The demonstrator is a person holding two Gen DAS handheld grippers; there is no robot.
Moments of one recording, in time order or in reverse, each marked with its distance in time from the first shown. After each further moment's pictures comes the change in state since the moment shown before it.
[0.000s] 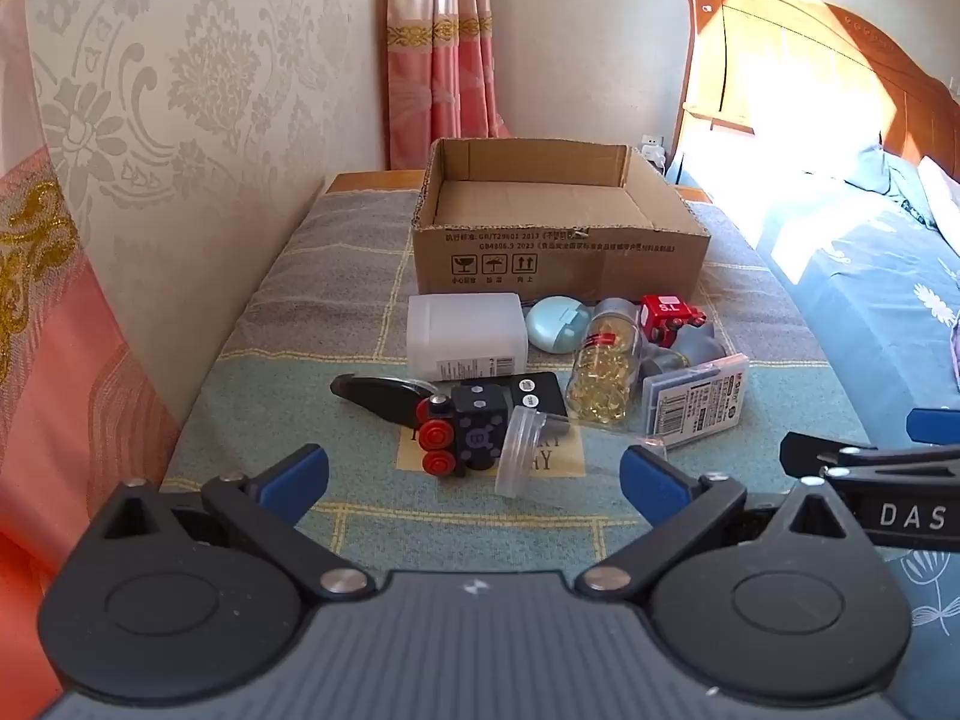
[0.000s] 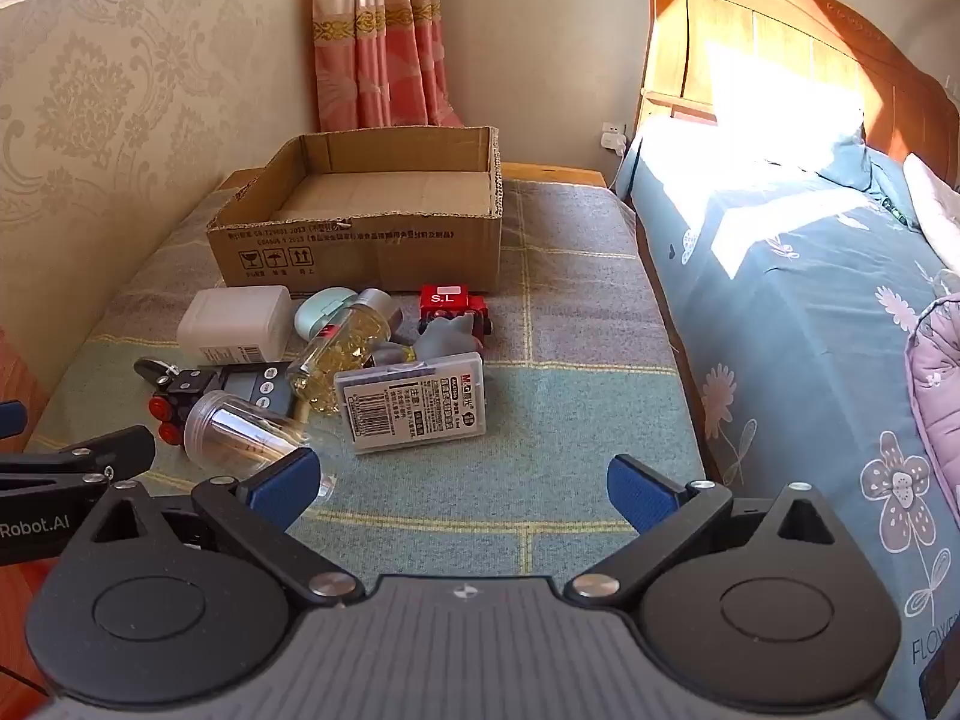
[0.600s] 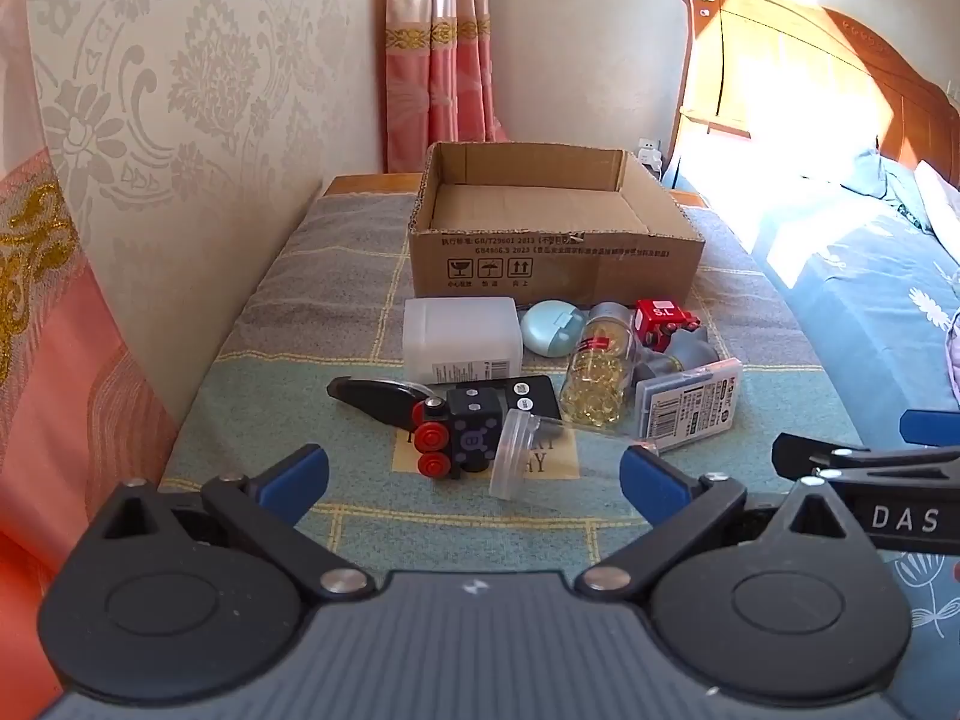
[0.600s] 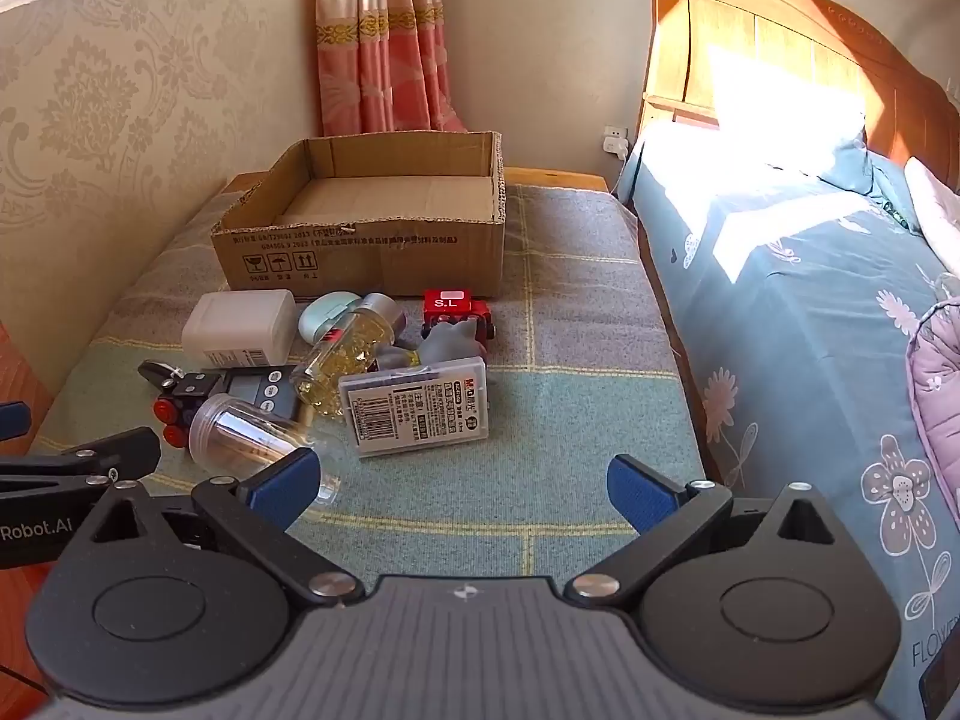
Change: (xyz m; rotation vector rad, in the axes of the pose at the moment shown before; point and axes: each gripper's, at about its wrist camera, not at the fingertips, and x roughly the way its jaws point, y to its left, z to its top) left arm -0.002 -0.004 0.001 0.007 0.019 0.004; right arm -0.002 0.002 0.000 -0.005 -0.007 -0.001
